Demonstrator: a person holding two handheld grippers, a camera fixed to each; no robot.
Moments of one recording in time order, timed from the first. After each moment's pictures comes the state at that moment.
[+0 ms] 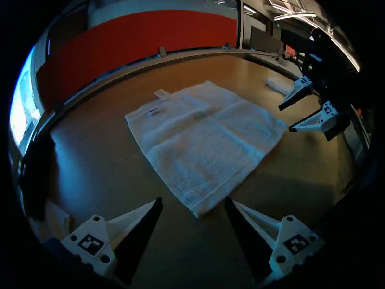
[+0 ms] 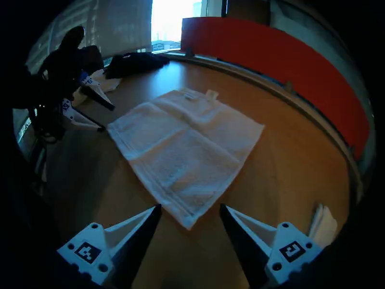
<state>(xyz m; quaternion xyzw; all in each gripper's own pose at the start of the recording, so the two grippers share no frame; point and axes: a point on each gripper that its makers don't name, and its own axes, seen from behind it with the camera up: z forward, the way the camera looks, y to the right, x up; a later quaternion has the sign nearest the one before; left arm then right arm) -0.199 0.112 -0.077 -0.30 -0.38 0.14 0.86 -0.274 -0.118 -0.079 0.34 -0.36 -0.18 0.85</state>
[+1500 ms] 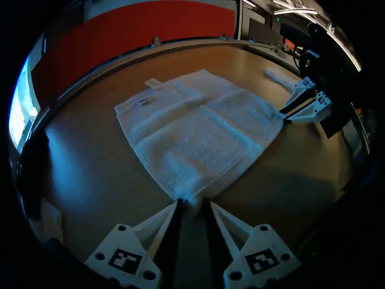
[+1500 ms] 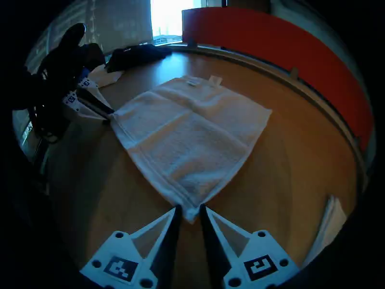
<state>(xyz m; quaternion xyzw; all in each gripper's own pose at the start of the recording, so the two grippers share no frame) -0.217 0.125 -0.084 -0.31 -0.41 0.15 0.85 -0.293 -0.113 -0.086 0.36 -0.39 -0.16 0.84</state>
